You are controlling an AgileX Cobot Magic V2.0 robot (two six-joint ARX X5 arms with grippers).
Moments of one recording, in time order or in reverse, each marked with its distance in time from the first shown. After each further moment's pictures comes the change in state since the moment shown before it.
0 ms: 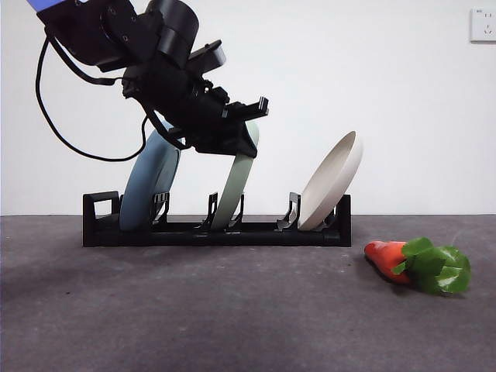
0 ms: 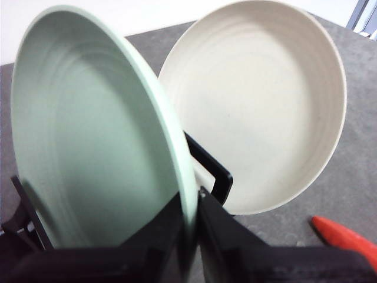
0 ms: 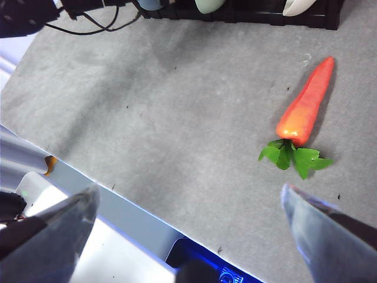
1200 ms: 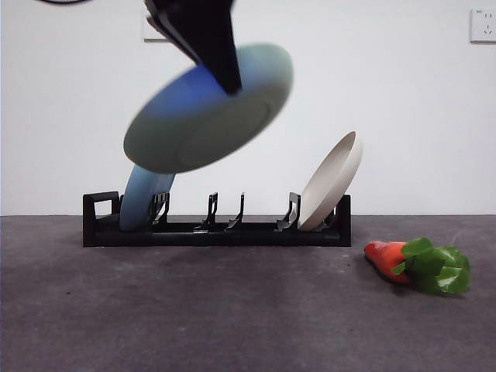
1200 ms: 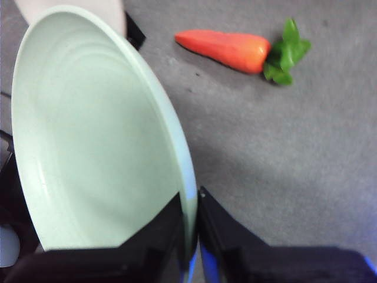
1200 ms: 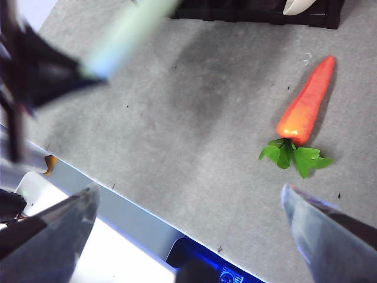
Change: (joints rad) left arm -0.434 -0.498 -0.093 -0.881 -0.408 0.352; right arm 0.000 0.000 0.000 -0.001 0.000 0.000
